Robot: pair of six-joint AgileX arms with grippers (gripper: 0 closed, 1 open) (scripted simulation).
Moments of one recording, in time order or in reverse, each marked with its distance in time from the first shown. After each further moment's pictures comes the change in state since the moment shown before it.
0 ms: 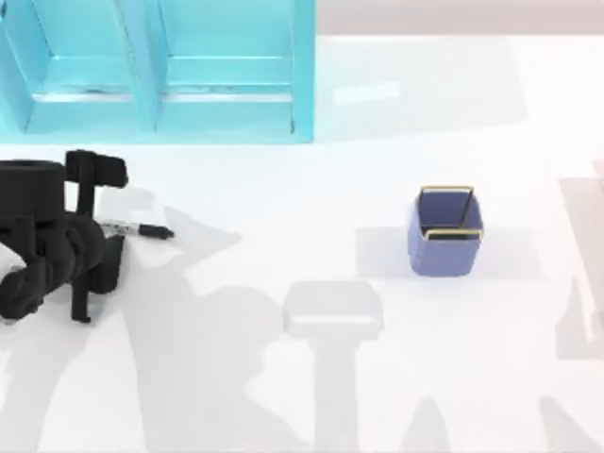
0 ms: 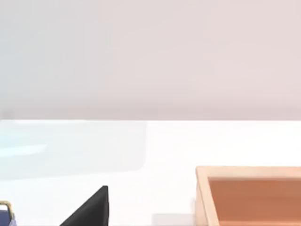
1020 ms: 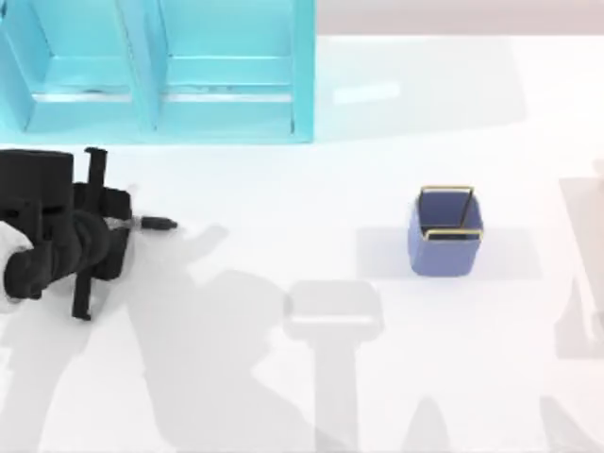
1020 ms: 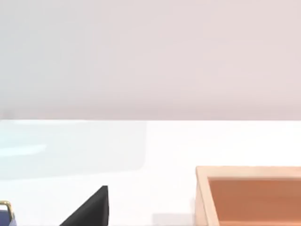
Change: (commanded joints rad) left arm -0.001 0.025 0.019 0.009 -0.001 -0.001; right arm 0.000 0.000 0.000 0.000 0.000 0.000
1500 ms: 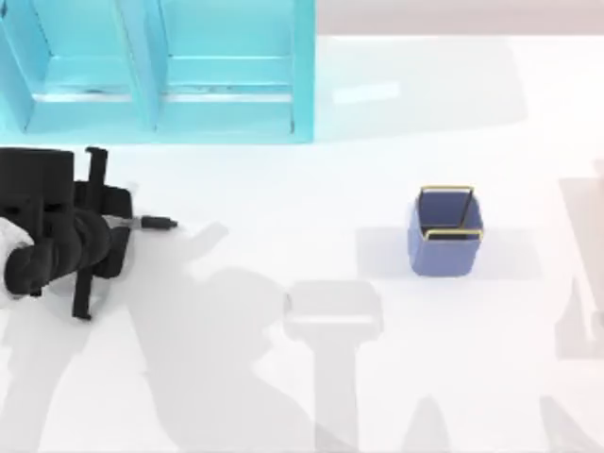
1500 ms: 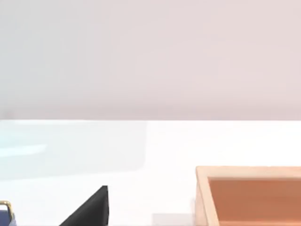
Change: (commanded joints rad) left arm 0.000 0.000 0.000 0.000 0.000 0.000; right arm 0.000 0.000 0.000 0.000 0.000 0.000
